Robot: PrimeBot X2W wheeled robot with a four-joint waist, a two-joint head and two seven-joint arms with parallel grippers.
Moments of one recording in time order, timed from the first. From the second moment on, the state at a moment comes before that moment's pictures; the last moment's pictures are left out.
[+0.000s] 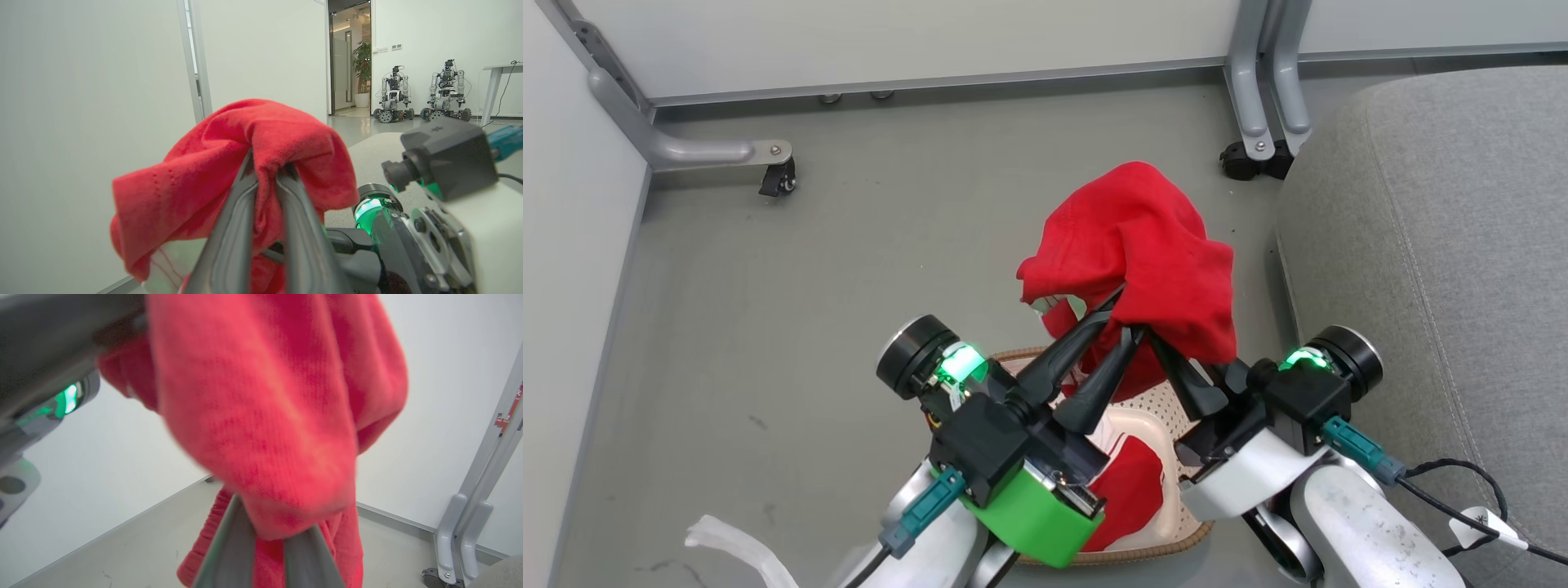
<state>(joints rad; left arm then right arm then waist) -0.35 0.10 -0.68 -0.04 -0.22 -0.13 -0.26 -0.27 -0.19 0.49 0.07 0.18 0.13 -0.26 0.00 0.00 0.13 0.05</state>
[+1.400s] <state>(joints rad) -0.33 0.09 -0.64 0.00 -0.24 -0.13 -0.26 -0.25 -0.19 0.48 0.04 0.20 0.13 -0.26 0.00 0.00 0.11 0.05</state>
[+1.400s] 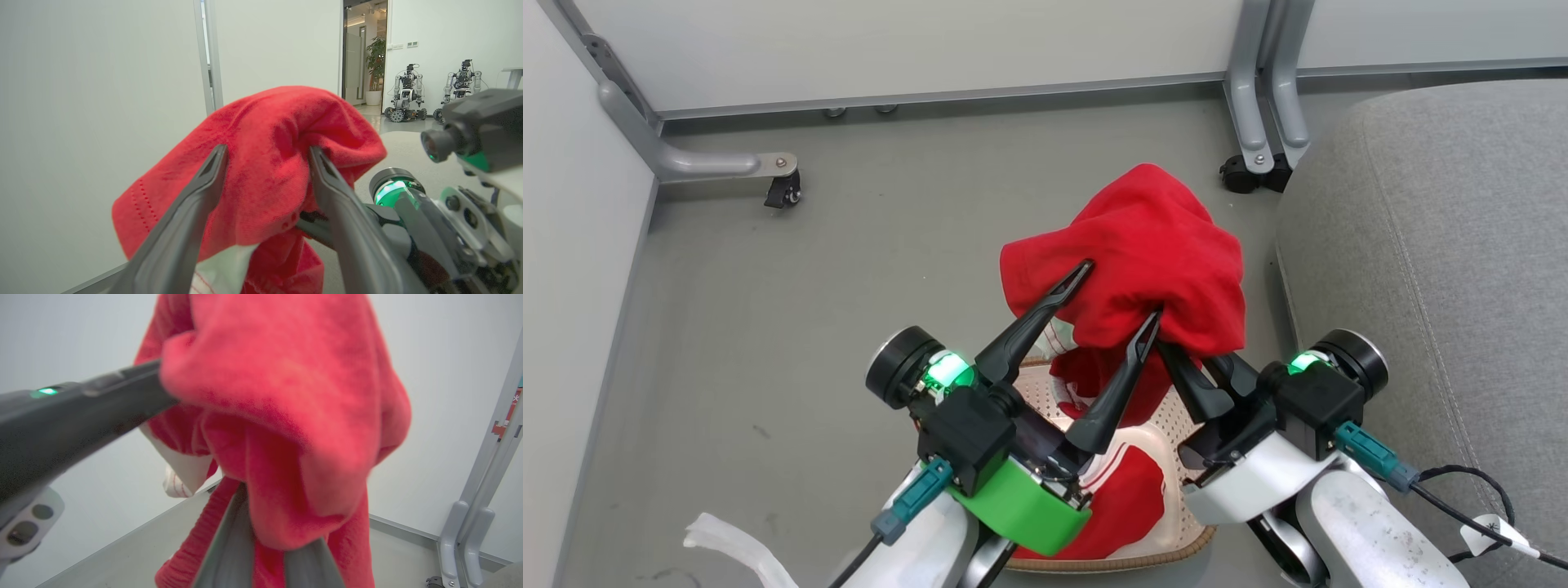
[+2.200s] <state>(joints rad) -0.11 0.11 -0.31 0.10 -0.23 -0.12 -0.26 -0.21 -0.20 0.40 0.01 0.20 0.13 -0.26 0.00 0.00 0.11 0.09</state>
